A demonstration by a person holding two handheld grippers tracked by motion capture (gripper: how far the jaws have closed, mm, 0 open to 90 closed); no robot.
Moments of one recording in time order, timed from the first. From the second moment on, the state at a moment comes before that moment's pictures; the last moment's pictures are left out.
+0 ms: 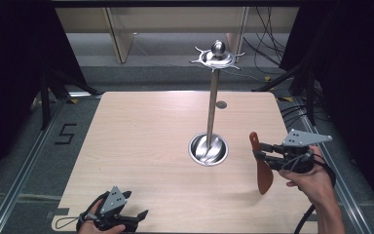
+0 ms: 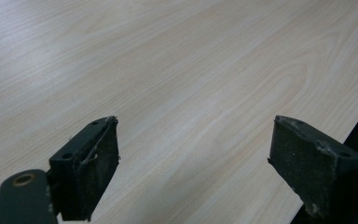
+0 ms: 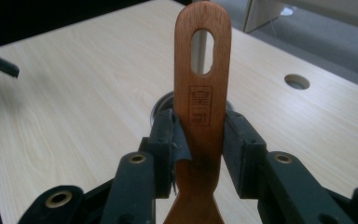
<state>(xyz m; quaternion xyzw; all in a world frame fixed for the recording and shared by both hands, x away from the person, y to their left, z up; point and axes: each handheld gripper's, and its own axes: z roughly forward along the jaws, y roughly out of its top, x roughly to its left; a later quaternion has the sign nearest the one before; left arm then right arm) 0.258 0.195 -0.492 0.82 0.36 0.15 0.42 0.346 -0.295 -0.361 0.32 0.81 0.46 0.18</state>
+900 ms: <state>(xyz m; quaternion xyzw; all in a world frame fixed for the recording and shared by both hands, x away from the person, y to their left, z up) 0.259 0.197 -0.491 0.83 0.36 0.15 0.41 0.362 -0.283 -0.332 0.31 0.77 0.52 0.21</state>
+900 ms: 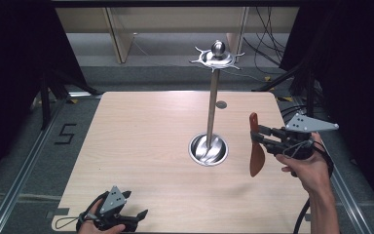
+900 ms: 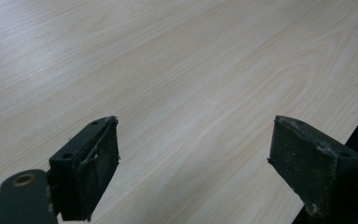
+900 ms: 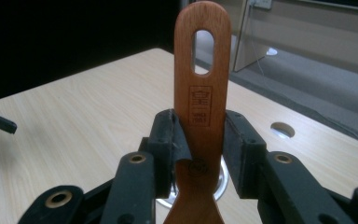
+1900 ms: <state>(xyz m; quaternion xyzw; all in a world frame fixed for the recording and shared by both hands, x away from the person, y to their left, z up) 0.259 0.197 -0.492 0.82 0.37 0.15 0.41 0.378 -0.257 -0.272 0.27 0.75 0.56 0.23</state>
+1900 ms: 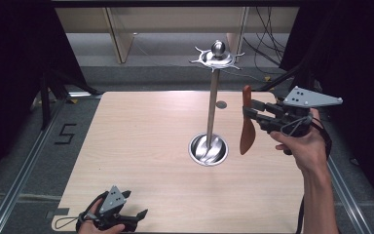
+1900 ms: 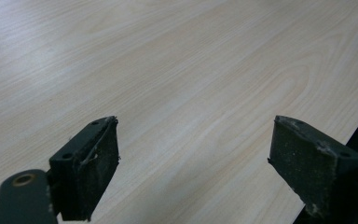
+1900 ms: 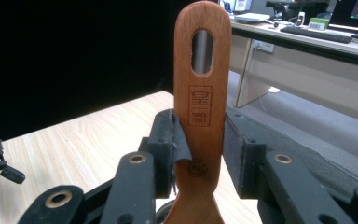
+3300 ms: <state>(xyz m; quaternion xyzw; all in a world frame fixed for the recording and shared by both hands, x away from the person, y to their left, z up) 0.259 0.198 -0.491 0.83 0.36 0.15 0.40 0.404 -0.237 -0.230 0.28 0.74 0.56 0.24</state>
